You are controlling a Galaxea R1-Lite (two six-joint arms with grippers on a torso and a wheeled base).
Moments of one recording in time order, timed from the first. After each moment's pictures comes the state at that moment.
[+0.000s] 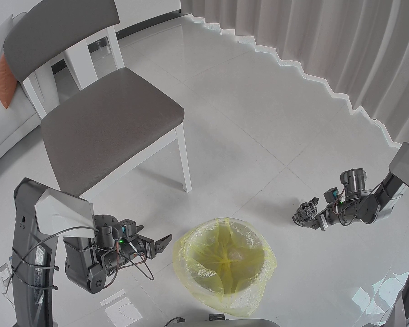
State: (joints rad) left arm -0.29 2.46 -0.49 -1.55 -0.21 -0.06; right arm 0.03 2.22 -0.87 -0.54 0.12 -0.37
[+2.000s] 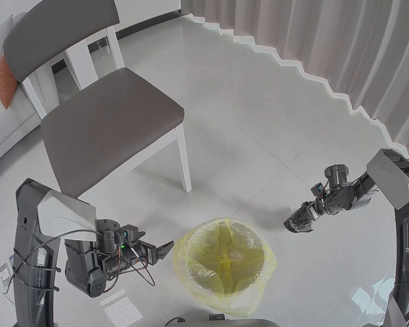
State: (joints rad) left arm -0.32 2.46 -0.45 -1.55 -0.20 -0.07; right arm 0.00 2.53 -1.36 -0.33 0.07 -0.51
